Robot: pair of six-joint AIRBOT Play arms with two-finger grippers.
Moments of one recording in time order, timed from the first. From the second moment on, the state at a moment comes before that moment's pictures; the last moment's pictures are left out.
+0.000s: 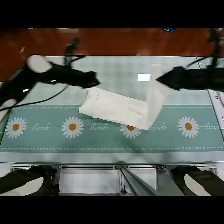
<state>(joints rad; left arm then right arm) -0.23 -1.24 1.14 0.80 -0.95 -1.34 0.10 -1.02 1.11 -0.79 1.08 1.46</state>
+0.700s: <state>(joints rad) 0.18 -0.71 0.83 0.82 -1.04 -1.31 0.56 -1.77 1.53 -0.57 0.81 1.47</state>
